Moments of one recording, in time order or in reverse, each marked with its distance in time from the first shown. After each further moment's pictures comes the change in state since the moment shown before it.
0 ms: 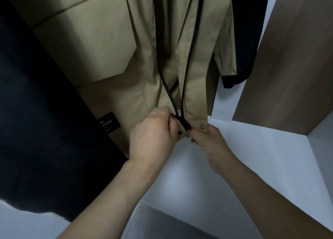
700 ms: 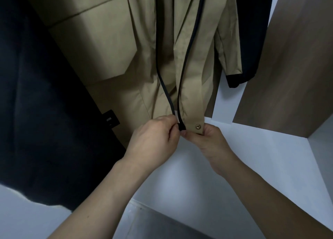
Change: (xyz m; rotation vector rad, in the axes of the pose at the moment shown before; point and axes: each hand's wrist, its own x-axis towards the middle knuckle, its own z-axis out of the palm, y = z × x) left_hand 0.001 -0.013 -0.005 -0.109 -0.222 0.104; right_hand -0.009 -0.014 0.005 0.028 -0.166 -0.115
